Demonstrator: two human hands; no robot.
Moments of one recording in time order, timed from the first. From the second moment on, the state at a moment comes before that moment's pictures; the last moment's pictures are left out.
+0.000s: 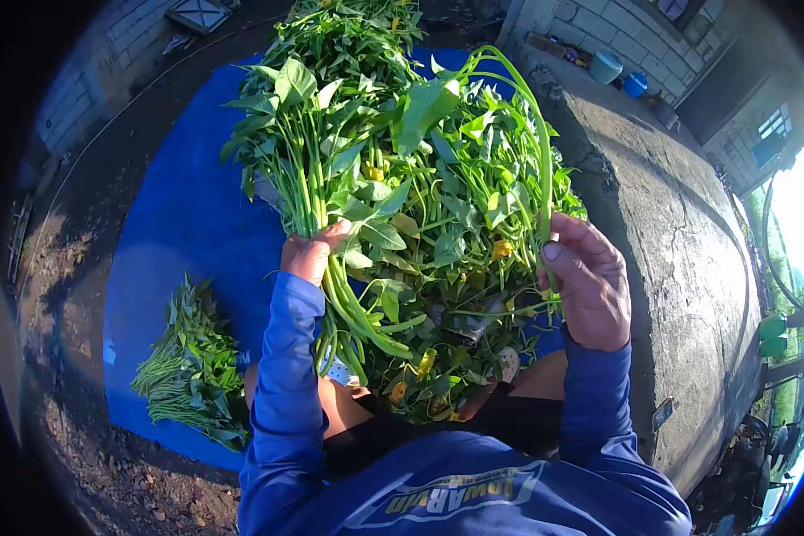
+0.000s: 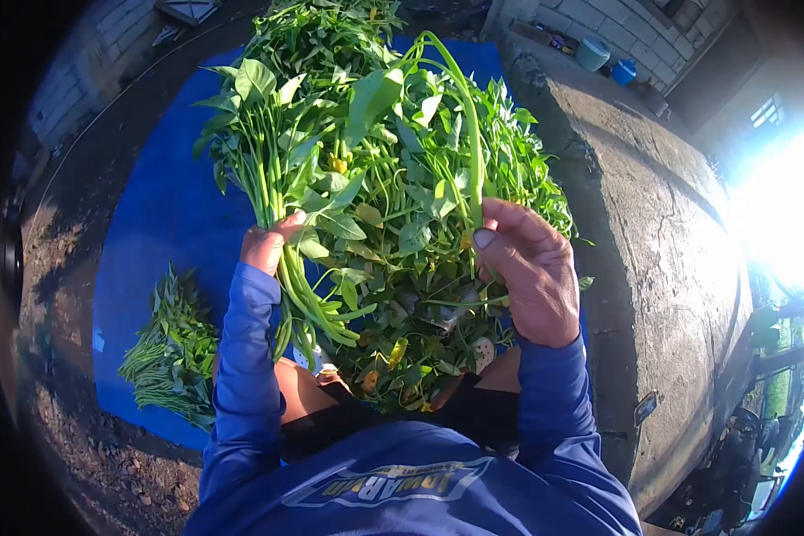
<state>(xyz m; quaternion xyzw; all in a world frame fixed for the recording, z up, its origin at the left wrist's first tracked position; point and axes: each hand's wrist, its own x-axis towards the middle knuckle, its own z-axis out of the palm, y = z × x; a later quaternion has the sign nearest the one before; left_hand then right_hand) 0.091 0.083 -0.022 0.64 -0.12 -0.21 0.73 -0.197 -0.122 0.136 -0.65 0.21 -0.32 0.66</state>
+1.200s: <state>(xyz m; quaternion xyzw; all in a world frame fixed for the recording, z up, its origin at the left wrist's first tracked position) 0.050 0.031 -0.081 0.53 -0.04 -0.27 0.80 -0.152 -0.074 -0.008 -0.88 0.18 -0.13 0.42</state>
